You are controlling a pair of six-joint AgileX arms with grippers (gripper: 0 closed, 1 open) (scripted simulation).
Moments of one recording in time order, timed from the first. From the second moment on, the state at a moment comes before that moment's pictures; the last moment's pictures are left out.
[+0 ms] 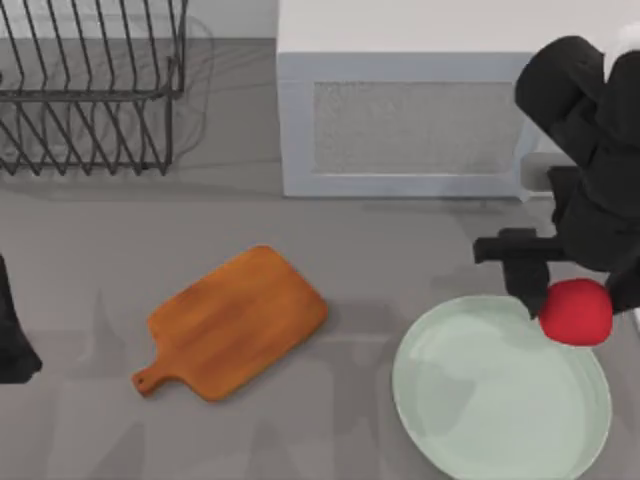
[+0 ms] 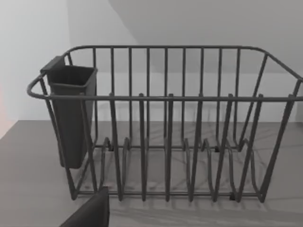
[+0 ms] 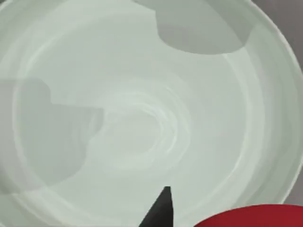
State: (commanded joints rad) left arm 0.00 0.00 0.00 0.00 0.00 0.00; right arm 0.46 1.72 1.30 -1.19 0.01 0.49
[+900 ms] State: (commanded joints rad) left arm 0.00 0.00 0.00 0.00 0.00 0.00; right arm 0.61 1.68 1.30 -1.20 0.00 0.62
